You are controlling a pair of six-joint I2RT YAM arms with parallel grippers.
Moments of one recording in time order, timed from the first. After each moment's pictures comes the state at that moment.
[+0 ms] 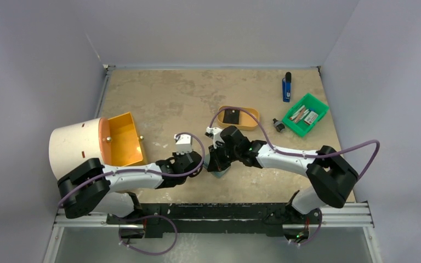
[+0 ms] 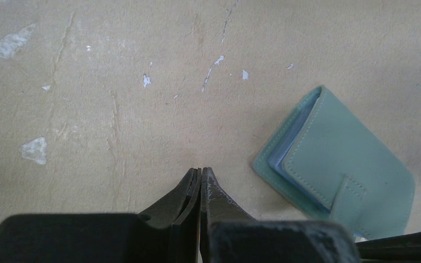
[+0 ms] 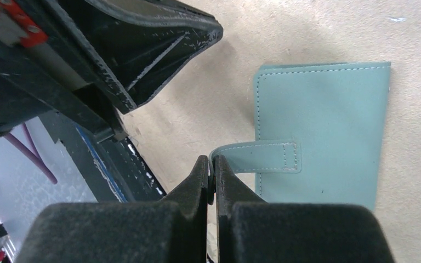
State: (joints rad) left arm -1.05 1.34 0.53 -0.10 -0.65 -0.89; right arm 0.87 1.49 0.79 -0.11 -0.35 0.39
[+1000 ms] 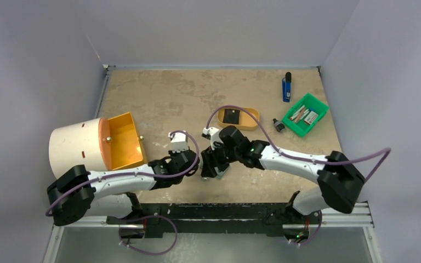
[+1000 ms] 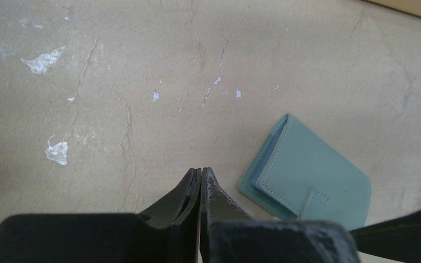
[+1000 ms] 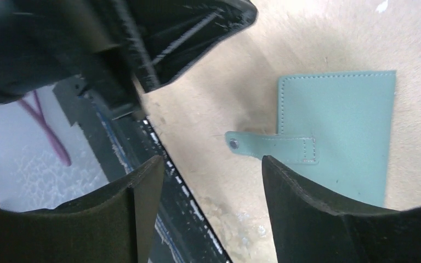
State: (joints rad) left arm -1.05 1.22 0.53 -0.16 -0.69 -0.90; right arm 0.92 1.47 0.81 -0.14 -0.36 0.36
